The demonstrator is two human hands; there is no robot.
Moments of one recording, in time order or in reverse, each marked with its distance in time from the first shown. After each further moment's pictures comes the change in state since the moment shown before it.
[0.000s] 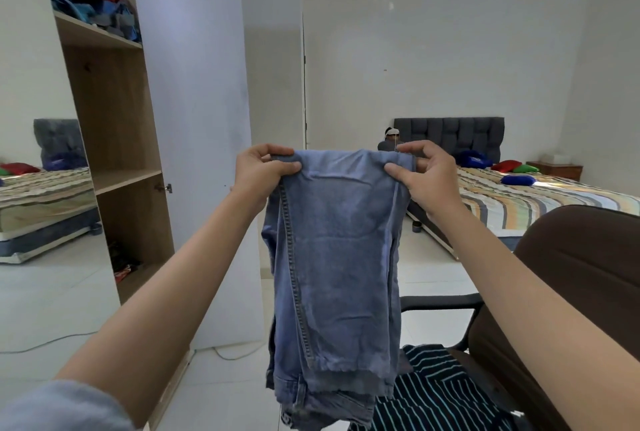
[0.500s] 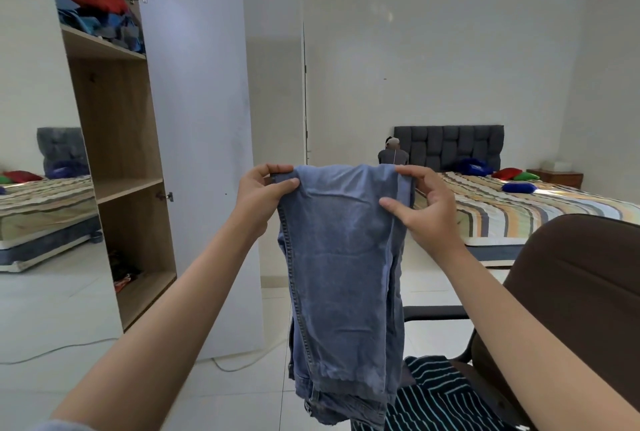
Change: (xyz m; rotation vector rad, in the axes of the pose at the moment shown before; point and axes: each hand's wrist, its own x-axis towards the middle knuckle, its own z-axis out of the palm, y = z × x) left_hand -0.005 -0.020 -0.004 -0.090 -0.038 0.043; right_hand -0.037 0.004 -0.002 0.026 -0.025 -0.238
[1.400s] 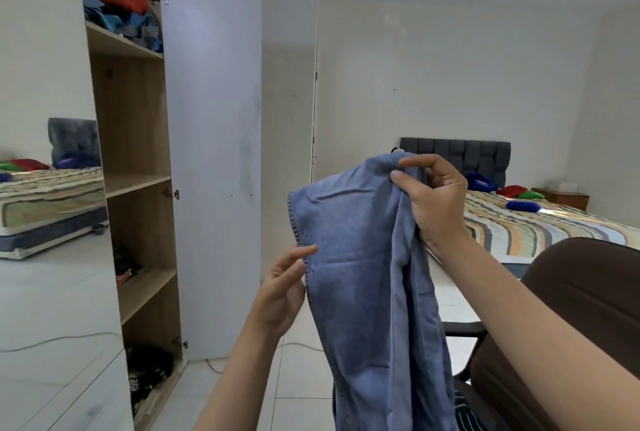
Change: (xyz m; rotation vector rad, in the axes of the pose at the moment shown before) left_hand -0.093 -0.074 -0.006 -0.647 -0.325 -0.121; right_hand 0.028 -0.046 0.025 0.305 0.142 0.049
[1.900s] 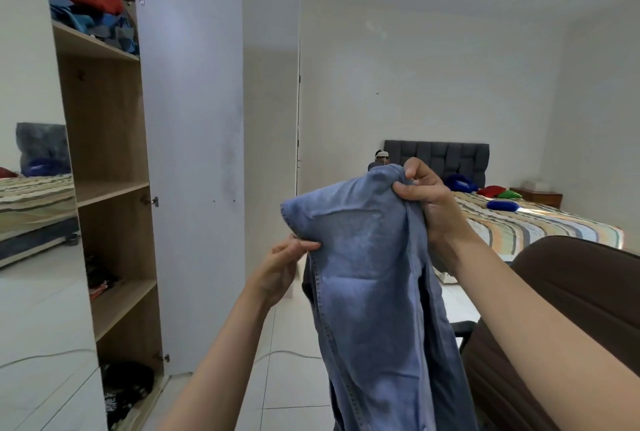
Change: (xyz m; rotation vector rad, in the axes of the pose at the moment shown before) left_hand 0.057 -0.003 -0.003 0.301 -0.076 -0.068; right_hand 0.020 0.004 -0.028 0.537 -0.341 0.474
